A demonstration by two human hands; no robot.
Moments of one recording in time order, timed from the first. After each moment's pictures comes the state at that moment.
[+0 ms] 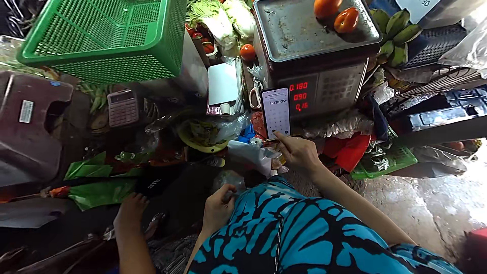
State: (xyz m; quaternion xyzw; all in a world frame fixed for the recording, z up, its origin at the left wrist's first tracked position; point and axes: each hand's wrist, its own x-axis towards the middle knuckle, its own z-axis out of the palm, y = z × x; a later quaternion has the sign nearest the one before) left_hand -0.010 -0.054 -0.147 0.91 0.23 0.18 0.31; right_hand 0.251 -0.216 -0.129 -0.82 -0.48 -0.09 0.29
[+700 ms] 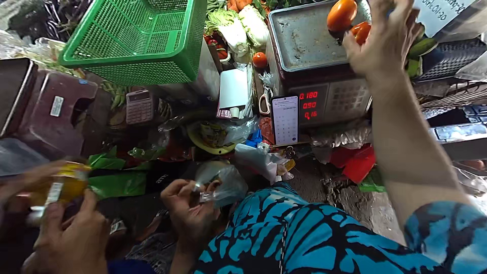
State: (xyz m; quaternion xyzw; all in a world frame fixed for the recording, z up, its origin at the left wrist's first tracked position) left_hand 0.000 -0.030 -0.070 0.76 0.21 0.45 0.42; right_hand 0.445 -0.187 0.059 -0.92 -0.29 -0.17 0.19
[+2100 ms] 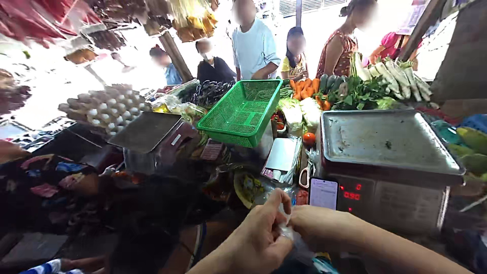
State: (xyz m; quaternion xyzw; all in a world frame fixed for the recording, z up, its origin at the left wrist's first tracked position) left_hand 0.102 -0.042 0.084 0.83 0.09 0.10 0.54; right_hand 0.290 -0.122 0.055 -0.45 -0.80 0.37 0.13
